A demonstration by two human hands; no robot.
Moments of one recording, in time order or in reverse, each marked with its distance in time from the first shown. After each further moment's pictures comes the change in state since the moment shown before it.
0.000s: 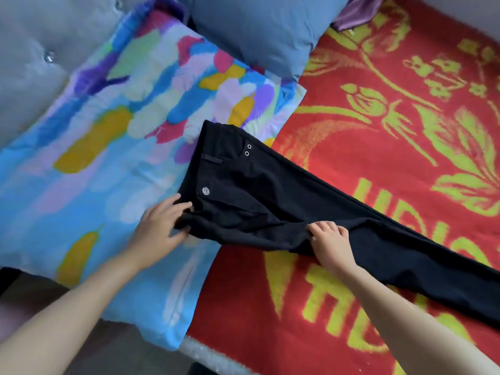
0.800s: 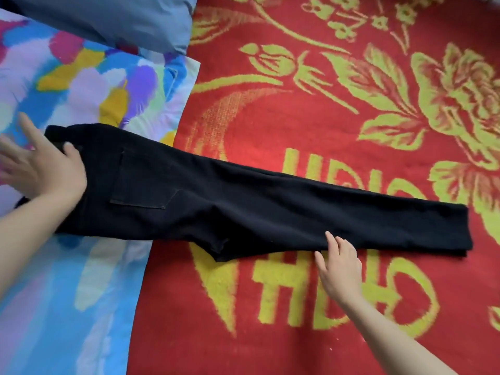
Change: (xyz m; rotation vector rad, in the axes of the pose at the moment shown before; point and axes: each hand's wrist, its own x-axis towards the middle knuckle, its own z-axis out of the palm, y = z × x) left_hand 0.212 -0.015 0.046 0.071 0.435 -0.534; right_hand -0.083 0.106 0.072 0.247 -0.020 0.691
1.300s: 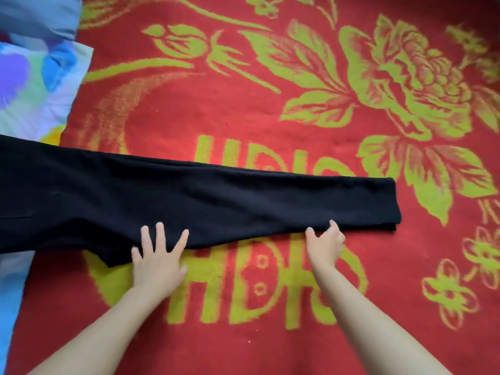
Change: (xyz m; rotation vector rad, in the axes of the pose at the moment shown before) left_hand -0.327 0.114 0.087 0.729 -0.828 0.617; right_hand 0.062 0.129 -0.015 0.732 0.161 0.552
